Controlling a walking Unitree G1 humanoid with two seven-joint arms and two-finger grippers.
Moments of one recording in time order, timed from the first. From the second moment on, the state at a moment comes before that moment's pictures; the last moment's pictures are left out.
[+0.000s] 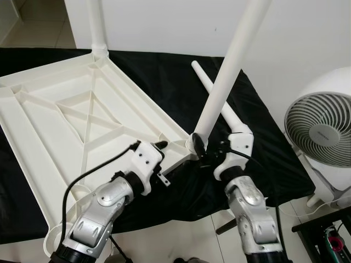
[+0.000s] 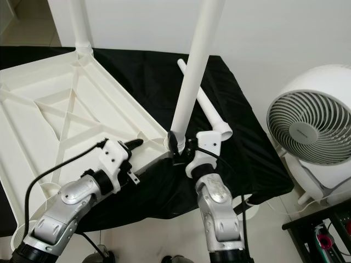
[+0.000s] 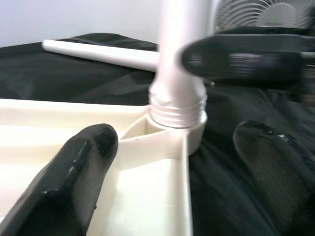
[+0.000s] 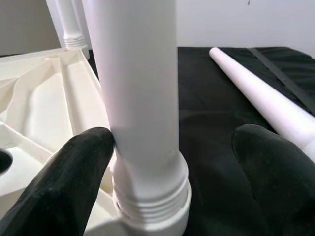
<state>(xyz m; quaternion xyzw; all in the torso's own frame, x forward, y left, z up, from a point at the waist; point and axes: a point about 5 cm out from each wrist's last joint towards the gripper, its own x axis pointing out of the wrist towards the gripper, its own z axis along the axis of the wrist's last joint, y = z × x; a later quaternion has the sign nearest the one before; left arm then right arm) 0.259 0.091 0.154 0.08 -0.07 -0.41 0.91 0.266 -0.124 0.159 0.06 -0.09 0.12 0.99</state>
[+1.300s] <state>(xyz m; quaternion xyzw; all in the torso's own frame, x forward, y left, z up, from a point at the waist) 0.248 0.113 0.200 0.15 -0.10 -0.42 0.89 0.301 -0.154 0.170 0.05 -0.03 0.41 0.91</state>
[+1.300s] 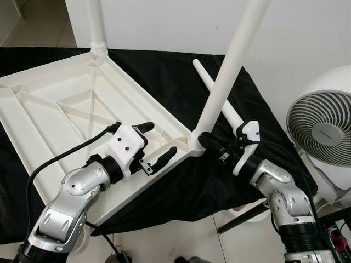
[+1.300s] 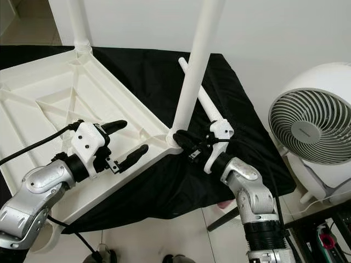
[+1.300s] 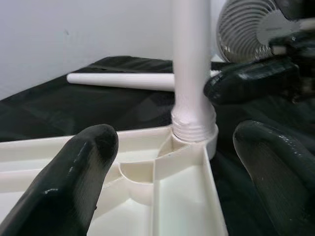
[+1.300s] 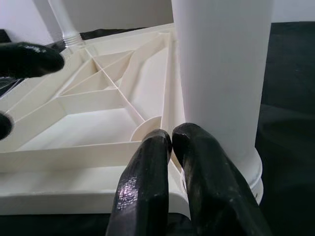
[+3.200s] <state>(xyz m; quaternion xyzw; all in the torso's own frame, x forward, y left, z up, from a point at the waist) 0.317 0.109 0.175 0.17 0.06 -0.31 0.93 0.256 -0.126 0.197 0.20 -0.11 0.40 0.89</state>
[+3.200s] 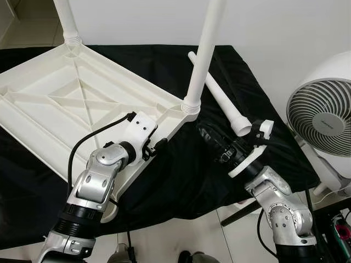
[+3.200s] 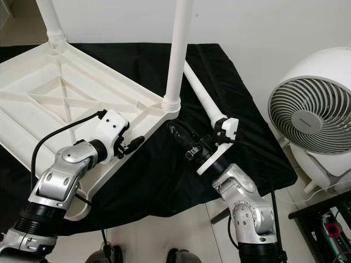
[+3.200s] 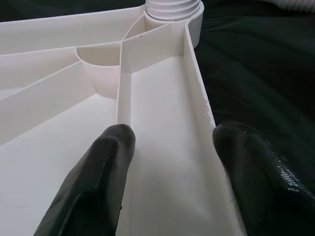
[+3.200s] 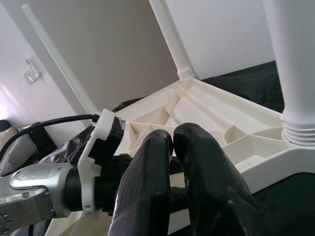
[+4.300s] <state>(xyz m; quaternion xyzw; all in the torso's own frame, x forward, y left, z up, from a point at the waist) 0.293 0.192 0.206 0.24 0.08 -0.26 0.93 0.267 -0.125 0.175 0.10 -0.12 0.22 0.96</state>
